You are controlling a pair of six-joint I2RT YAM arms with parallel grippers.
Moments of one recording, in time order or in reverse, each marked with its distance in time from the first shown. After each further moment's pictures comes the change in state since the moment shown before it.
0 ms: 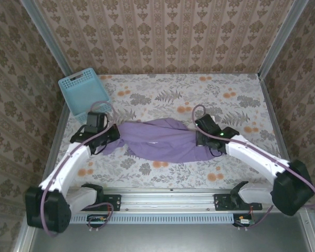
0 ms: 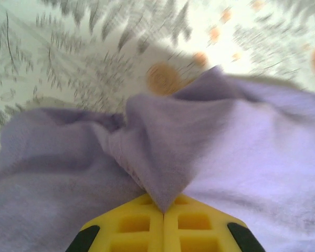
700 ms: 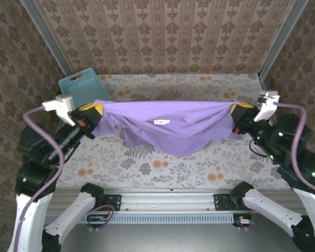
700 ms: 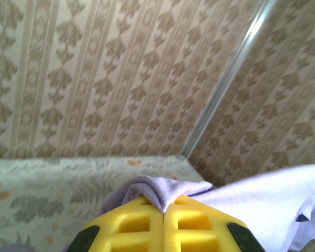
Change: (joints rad) left arm -0.160 -0.381 0.557 -0.030 0.097 0.076; right arm -0.004 -0.477 0.549 -0.140 -0.095 -0.134
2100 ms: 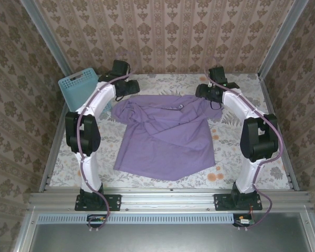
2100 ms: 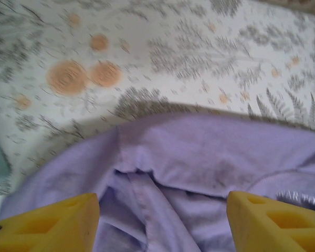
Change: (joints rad) left arm 0.090 1.390 0.499 -0.132 -0.254 0.022; right arm -0.398 1.161 0.114 0.264 -0.212 0.036
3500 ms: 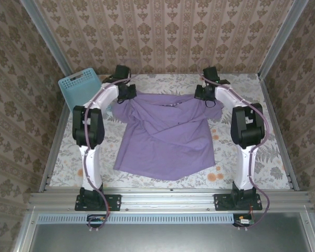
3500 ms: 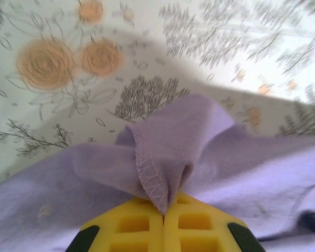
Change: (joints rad) left arm 0.047 0.135 0.039 0.055 0.050 0.024; right arm -0.014 0.245 0.219 -0.032 -0.056 -0.024
